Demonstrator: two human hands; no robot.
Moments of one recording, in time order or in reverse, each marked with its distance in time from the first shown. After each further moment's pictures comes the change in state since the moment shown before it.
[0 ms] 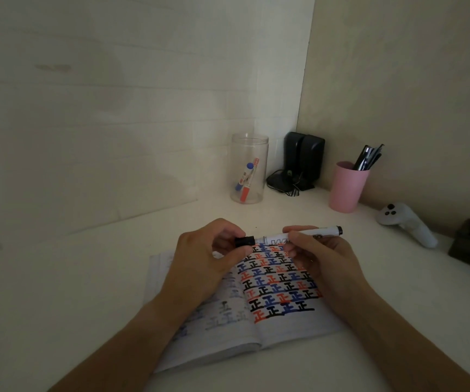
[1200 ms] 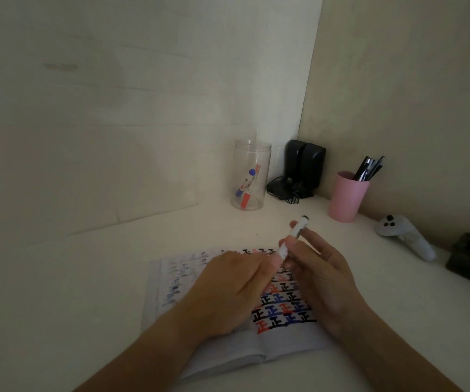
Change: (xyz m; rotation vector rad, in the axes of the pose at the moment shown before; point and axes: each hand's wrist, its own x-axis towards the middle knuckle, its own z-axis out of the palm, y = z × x) left_hand -0.011 0.023 0.013 0.166 -0.344 0.221; right_hand -0.013 0.002 0.023 0.107 0.020 0.033
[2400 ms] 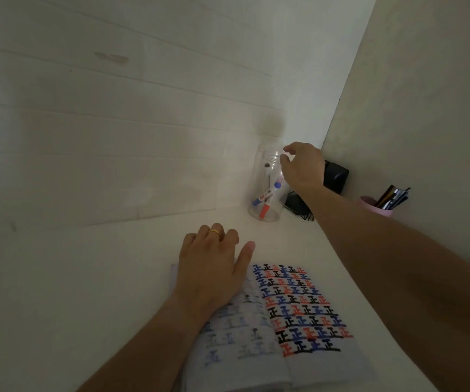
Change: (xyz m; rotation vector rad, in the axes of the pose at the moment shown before) left_hand 0.008 -0.075 -0.020 0.582 0.355 -0.329; right_hand 0.230 -0.060 0.097 -1.474 0.287 -0.631
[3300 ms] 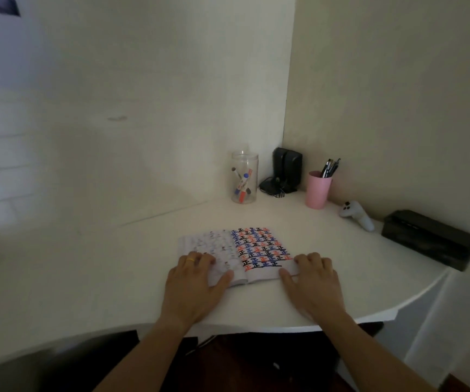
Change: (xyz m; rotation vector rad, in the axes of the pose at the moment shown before) left_hand -0.134 0.041 -0.083 -0.037 -0.176 -0.078; right_hand -0.336 0.065 -0.149 -0.267 -0.360 0.175
